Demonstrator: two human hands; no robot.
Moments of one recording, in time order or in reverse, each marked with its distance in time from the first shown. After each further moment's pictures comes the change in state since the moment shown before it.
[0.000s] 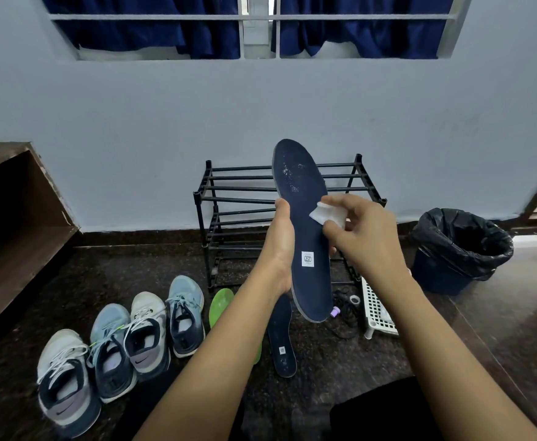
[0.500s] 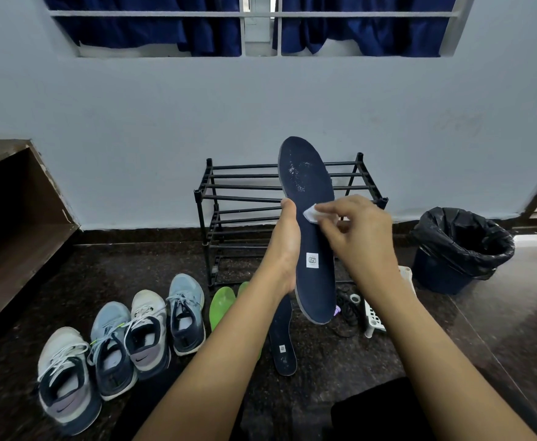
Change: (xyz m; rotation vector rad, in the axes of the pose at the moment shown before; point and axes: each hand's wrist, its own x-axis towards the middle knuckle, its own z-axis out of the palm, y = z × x) left_hand 0.006 -0.006 -0.002 0.090 0.037 -0.014; right_hand -0.001 0.001 0.013 -0.070 0.153 -0.246
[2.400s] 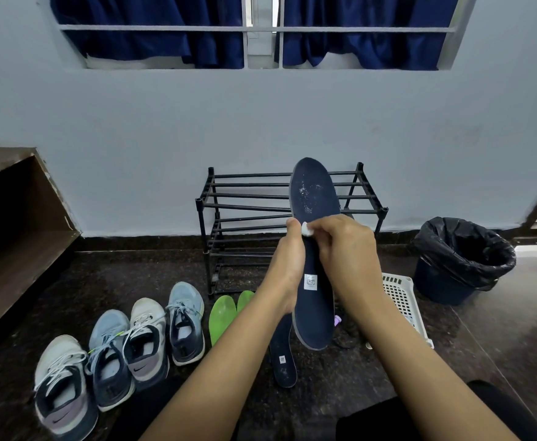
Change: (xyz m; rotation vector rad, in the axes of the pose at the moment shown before) left_hand 0.004 -0.013 -0.004 0.098 0.093 -0.023; right_hand -0.008 -0.004 0.016 -0.123 -0.027 -0.034
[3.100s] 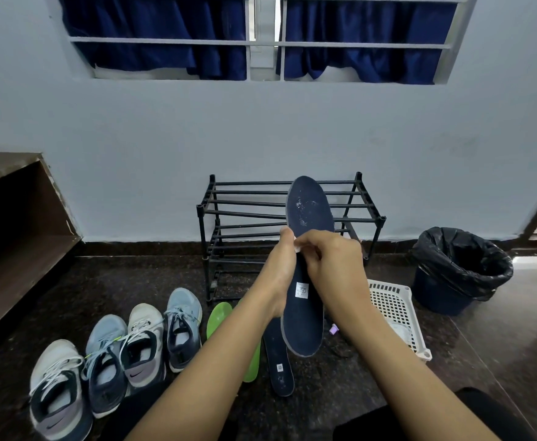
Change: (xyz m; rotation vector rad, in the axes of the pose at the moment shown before) left_hand -0.005 0.003 -0.009 0.059 -0.023 -0.080; right_hand -0.010 -0.008 0.003 0.122 -0.073 0.042
